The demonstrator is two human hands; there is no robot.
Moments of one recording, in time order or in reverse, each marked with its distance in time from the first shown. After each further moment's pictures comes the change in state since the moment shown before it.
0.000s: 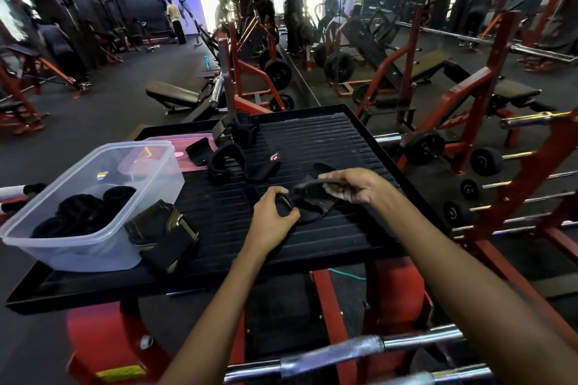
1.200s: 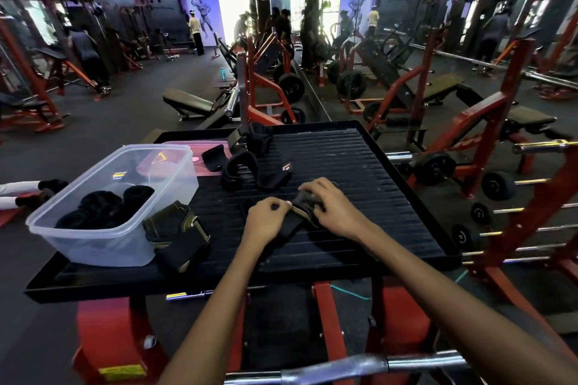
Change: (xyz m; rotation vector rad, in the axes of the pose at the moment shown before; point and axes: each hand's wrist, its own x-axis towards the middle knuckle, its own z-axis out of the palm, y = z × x) left_hand 0.016 0.001 -0.024 0.082 0.044 -0.240; right_hand 0.001 0.044 0.031 -1.221 0.005 -0.920
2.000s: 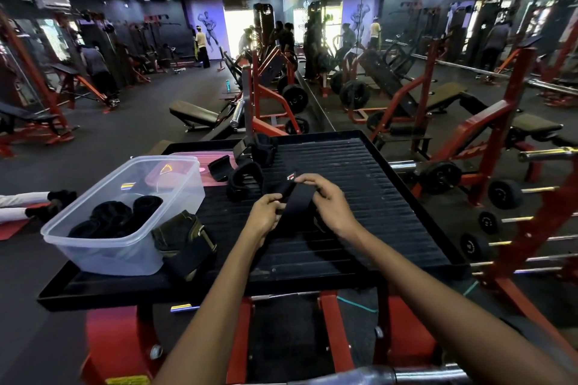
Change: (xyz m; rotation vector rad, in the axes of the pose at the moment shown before) left_hand 0.026 0.005 -0.010 -0.521 -0.137 -0.186; right_hand 0.016 -0.032 0.005 0.607 0.288 0.063
